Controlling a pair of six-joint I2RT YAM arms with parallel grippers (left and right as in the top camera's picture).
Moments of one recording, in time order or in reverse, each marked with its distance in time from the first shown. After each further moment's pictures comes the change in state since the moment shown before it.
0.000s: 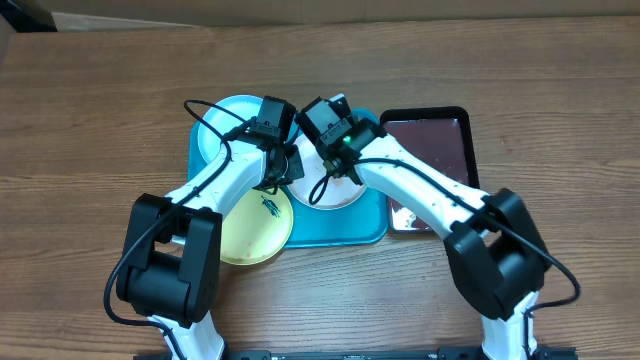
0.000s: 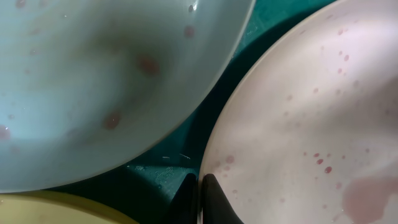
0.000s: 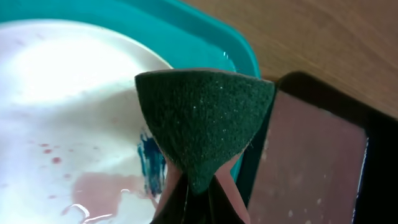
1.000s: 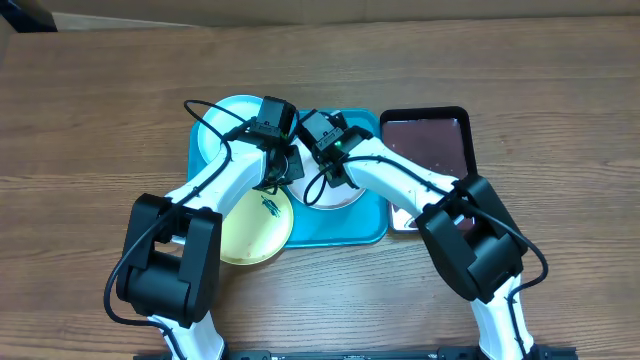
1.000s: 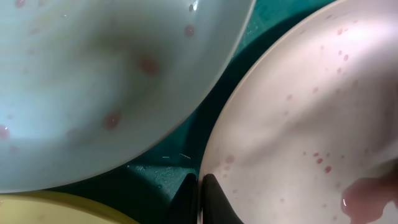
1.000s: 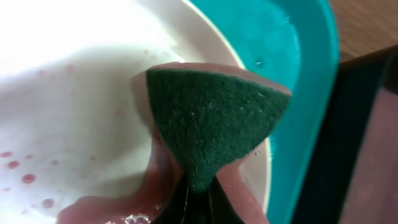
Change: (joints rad) left arm 0.000 0.000 0.000 0.000 0.000 0.000; right arm -0.007 0.126 -0.010 0.045 -0.088 0.031
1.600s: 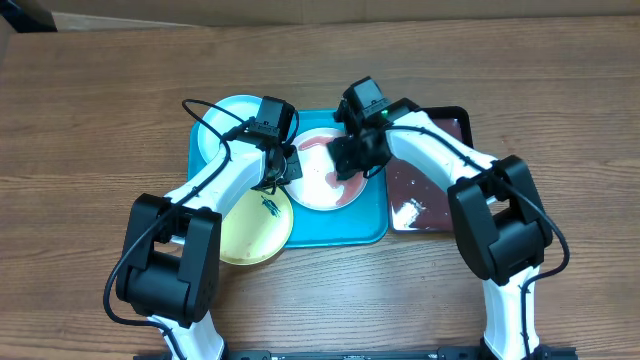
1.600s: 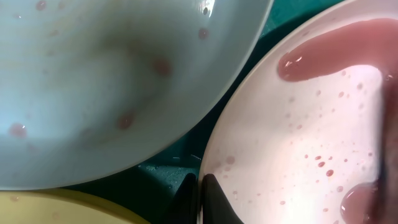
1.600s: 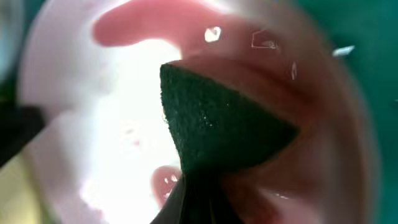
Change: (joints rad) left arm 0.002 0.000 0.000 -0.006 -0.019 0.000; right arm -0.213 0.003 0.006 0.019 -0.760 -0.024
